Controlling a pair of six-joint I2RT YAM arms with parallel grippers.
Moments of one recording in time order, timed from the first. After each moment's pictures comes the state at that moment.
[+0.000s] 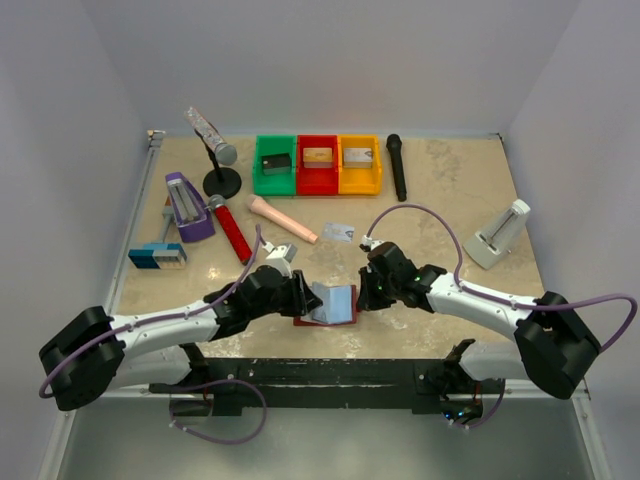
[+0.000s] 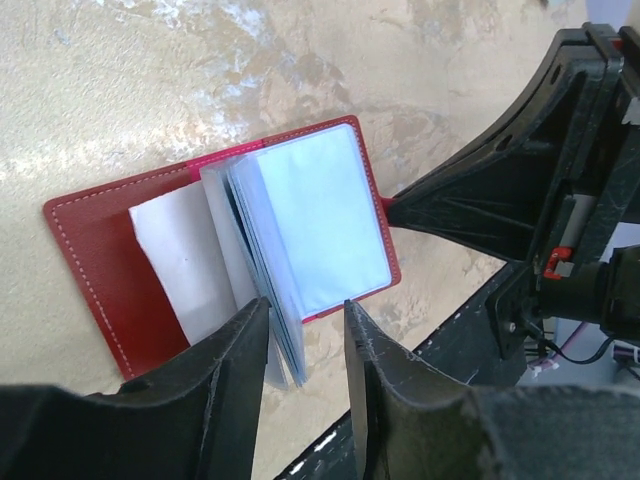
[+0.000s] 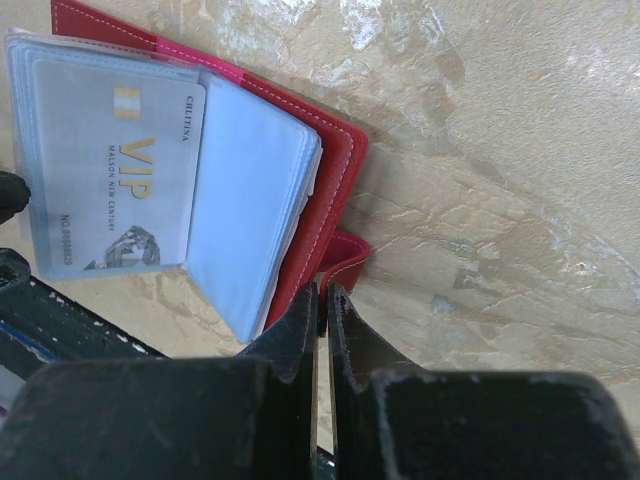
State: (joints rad) left arm -0.94 1.13 0.40 0.18 -0.02 -0.88; right arm 0.77 1.27 0.61 -0.32 -0.09 0.57
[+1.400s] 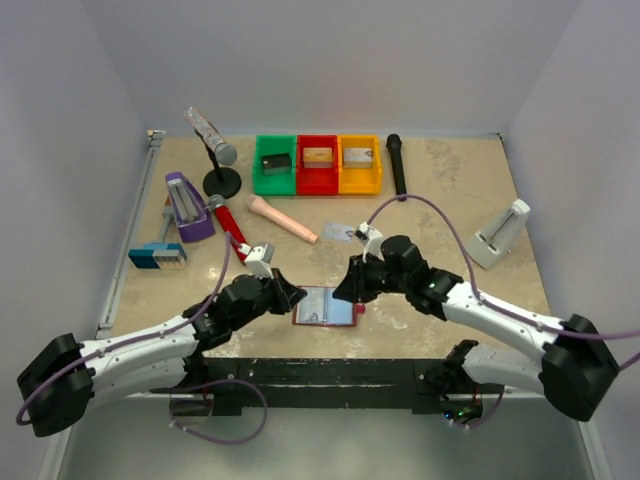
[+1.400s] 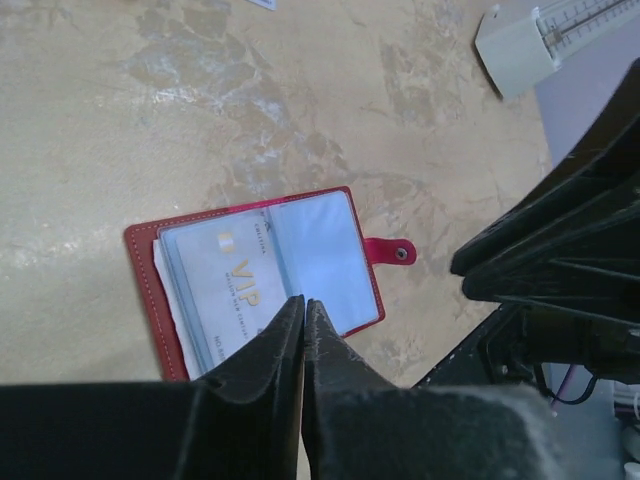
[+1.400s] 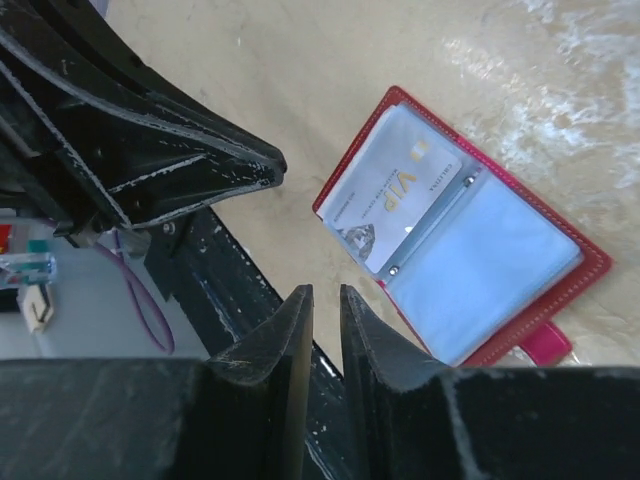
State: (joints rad) left arm -0.93 0.86 0.28 0.19 -0.16 -0.86; right arm 0.77 1.07 0.60 -0.11 -0.34 0.59
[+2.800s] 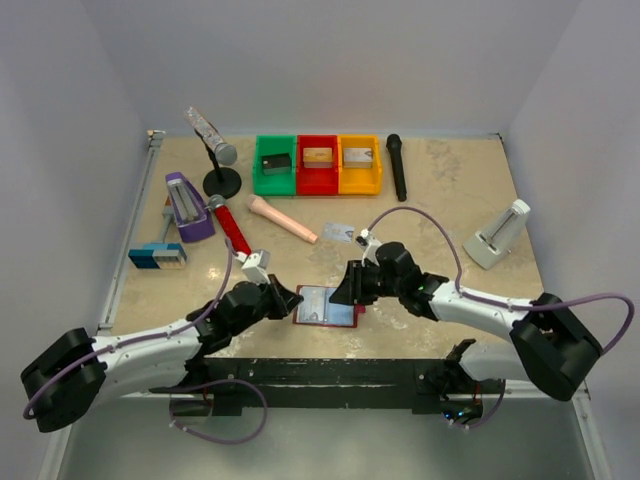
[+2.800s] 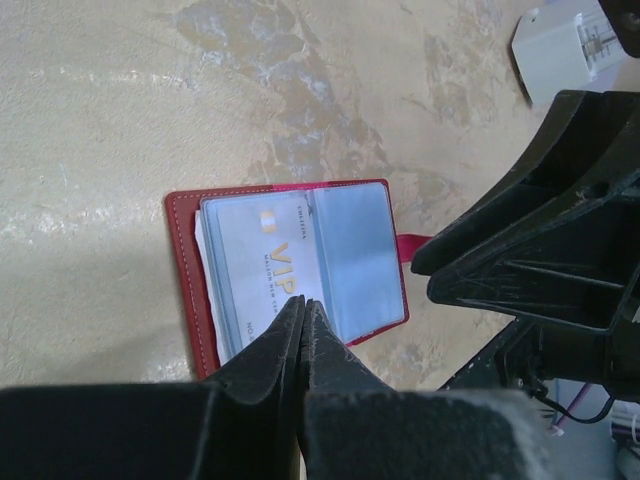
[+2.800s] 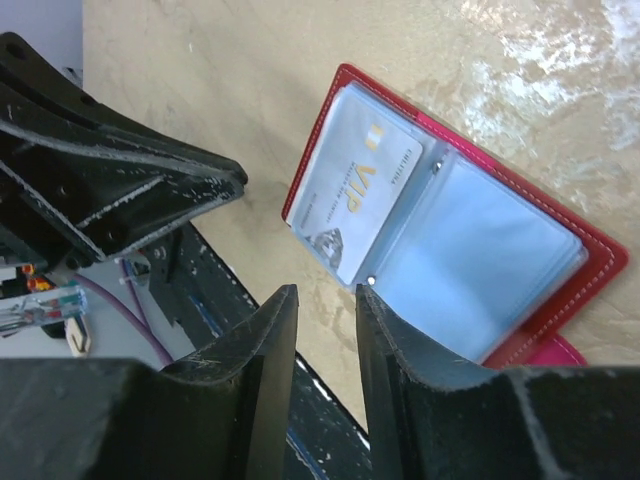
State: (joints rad) left arm -0.92 0.94 0.18 0.33 -0.18 -0.94; right arm 0.74 1.24 0.48 0.14 -0.36 0.76
